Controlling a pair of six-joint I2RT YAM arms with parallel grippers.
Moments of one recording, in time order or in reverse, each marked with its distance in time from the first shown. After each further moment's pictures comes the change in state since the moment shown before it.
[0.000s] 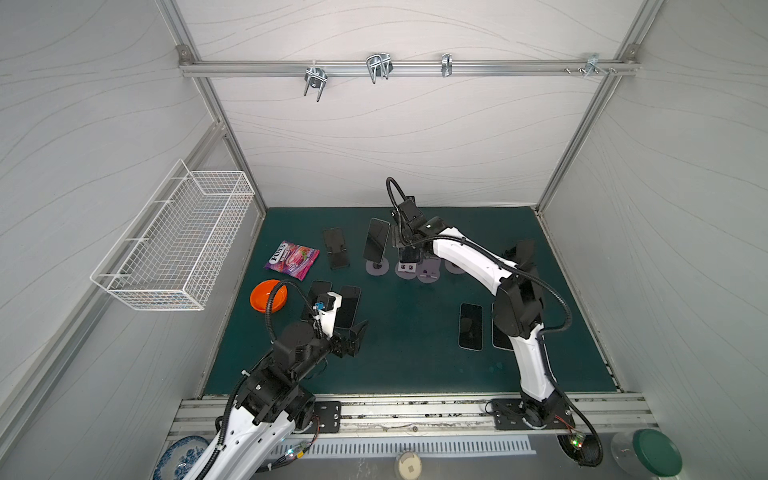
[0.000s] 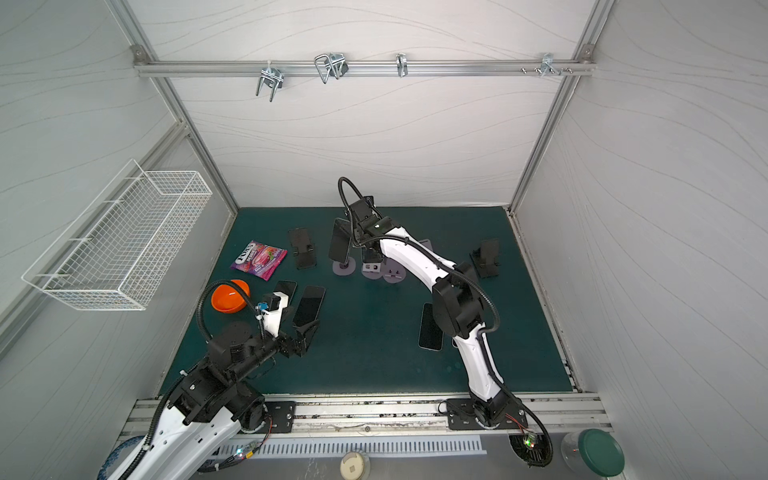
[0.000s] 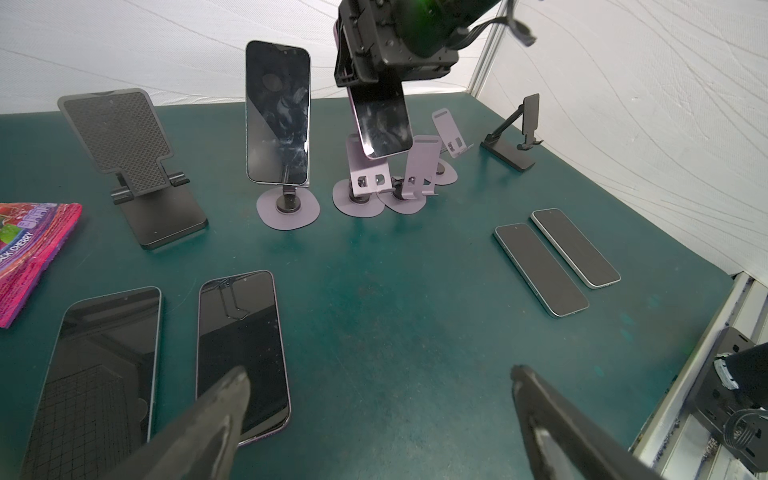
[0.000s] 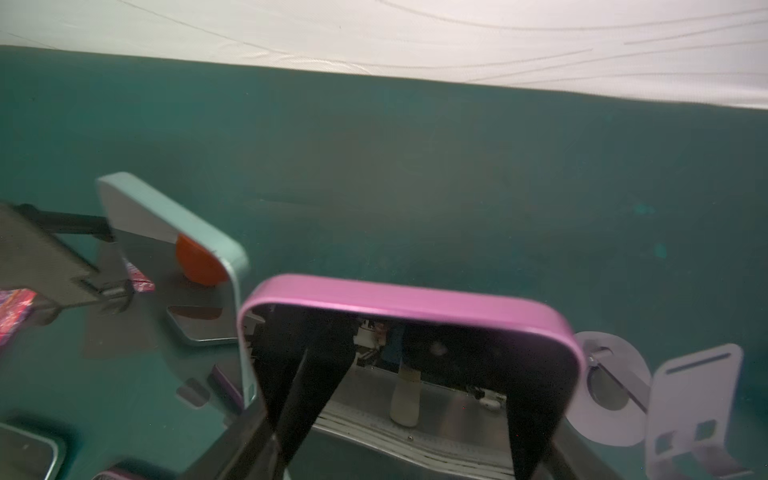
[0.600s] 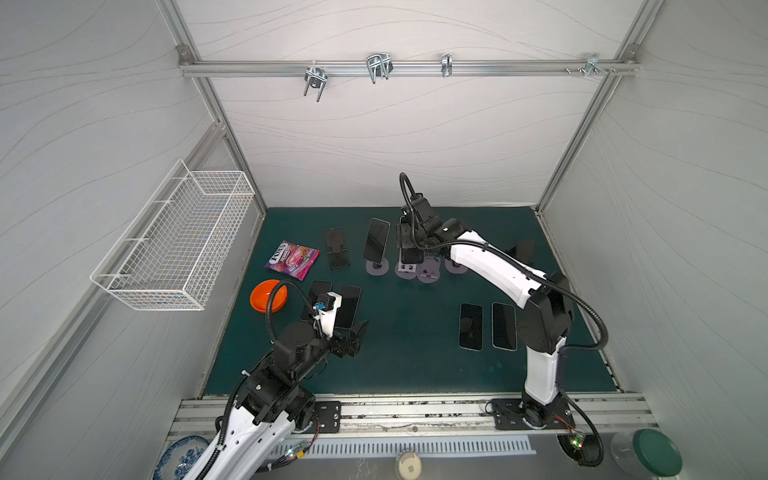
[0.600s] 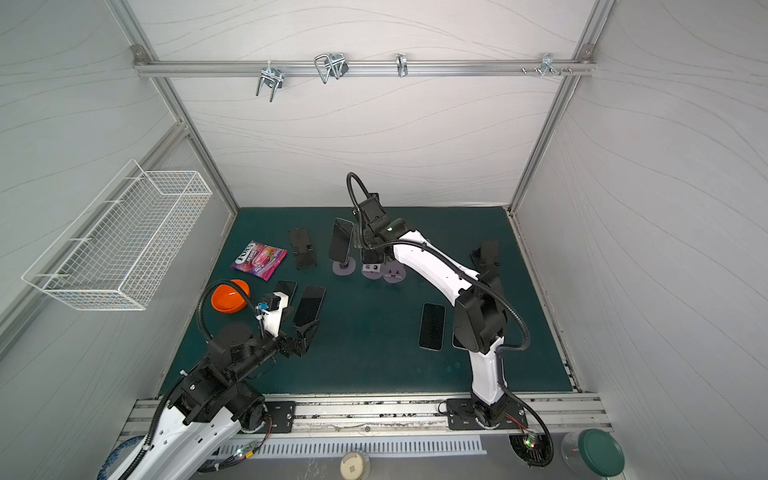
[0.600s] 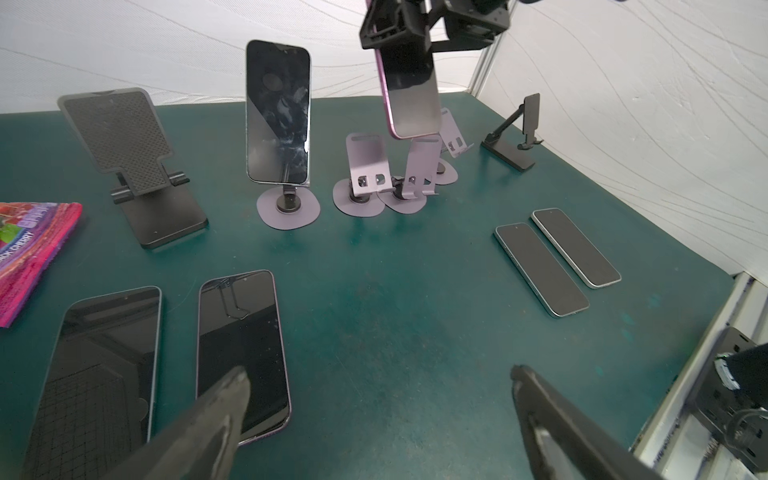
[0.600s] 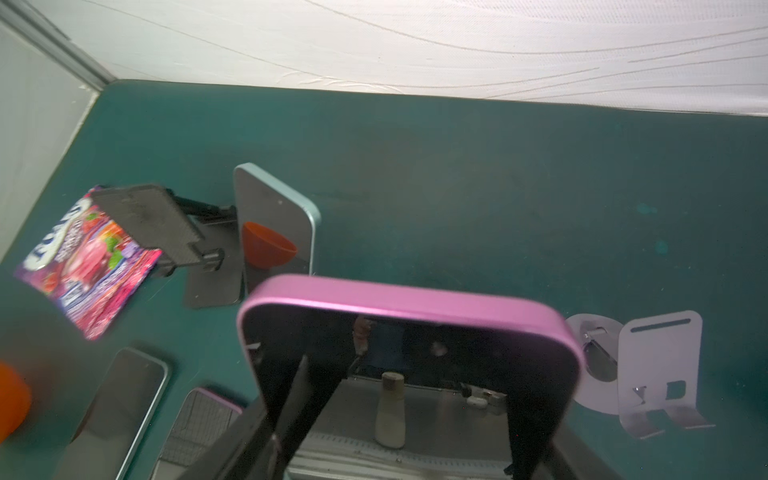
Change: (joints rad) left arm 0.000 -0.002 -0.002 0.001 -0.011 0.000; right arm 0.006 -0.206 -0.169 0.045 -0.097 -0.002
